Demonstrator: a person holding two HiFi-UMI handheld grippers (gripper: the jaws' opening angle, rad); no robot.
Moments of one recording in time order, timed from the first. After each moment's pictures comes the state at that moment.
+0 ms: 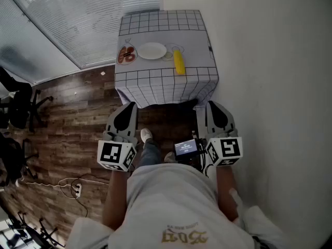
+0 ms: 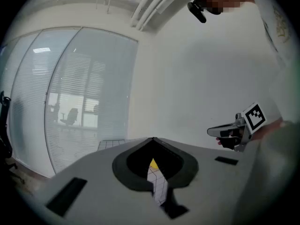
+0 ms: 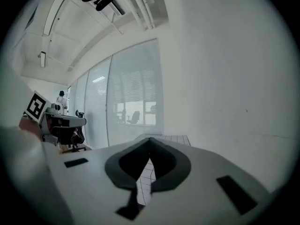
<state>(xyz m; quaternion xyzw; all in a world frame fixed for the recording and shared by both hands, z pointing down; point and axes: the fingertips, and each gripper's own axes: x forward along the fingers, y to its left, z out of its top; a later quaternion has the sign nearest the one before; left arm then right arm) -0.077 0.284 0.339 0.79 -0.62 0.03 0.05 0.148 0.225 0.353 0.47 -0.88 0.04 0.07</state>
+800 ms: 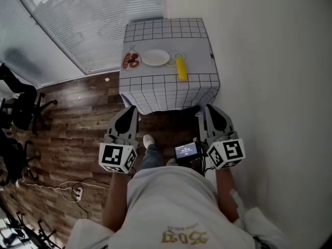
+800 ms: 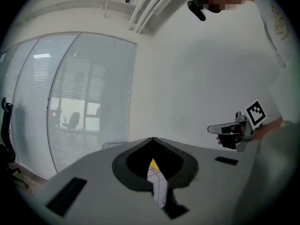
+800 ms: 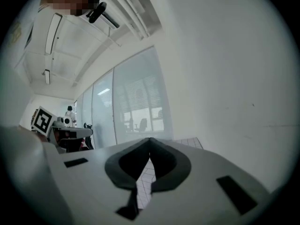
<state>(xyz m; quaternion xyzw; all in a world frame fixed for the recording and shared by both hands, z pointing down) -0.079 0.296 0.331 0.78 -0.62 0.03 0.03 0.140 0.237 0.339 0.43 -0.90 0.07 0.01</state>
